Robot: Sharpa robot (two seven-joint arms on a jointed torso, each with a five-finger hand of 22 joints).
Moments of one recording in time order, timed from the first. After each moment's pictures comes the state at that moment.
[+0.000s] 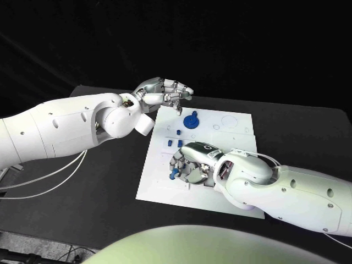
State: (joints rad) left arm 1.20 -0.84 -0.03 1.44 -0.16 0.00 0.29; left_hand 1.45 -0.19 0.52 0.19 0.23 0.80 0.20 0.39 0.32 0.80 0.14 0.68 0.13 1.02 0.05 1.17 0.44 0.17 1.06 0.14 0.75 0.75; right arm 1.07 -0.57 -0.16 1.65 -1.51 -0.28 -0.14; right_hand 1.30 -0.14 0.63 0.00 0.06 1.04 0.11 0.21 0.50 1.21 0.05 0.23 0.09 1.46 -0.03 1.20 0.93 0.10 1.38 0.08 1.25 1.28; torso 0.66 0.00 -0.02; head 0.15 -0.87
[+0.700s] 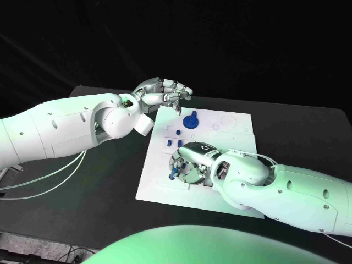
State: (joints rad) left arm 1.20 -0.84 -0.03 1.44 -0.16 0.00 0.28; left_hand 1.45 -0.18 0.52 0.18 0.23 0.80 0.20 0.40 0.33 0.80 0.14 0.68 0.13 1.02 0.05 1.17 0.44 0.17 1.06 0.14 0.75 0.75; right arm 1.07 -0.55 -0.16 1.65 -1.56 -0.27 -0.19; right_hand 1.26 -0.16 0.63 0.00 0.09 0.98 0.13 0.23 0.56 1.20 0.07 0.21 0.10 1.45 -0.02 1.18 0.90 0.10 1.36 0.09 1.22 1.26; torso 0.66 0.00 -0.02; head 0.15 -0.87
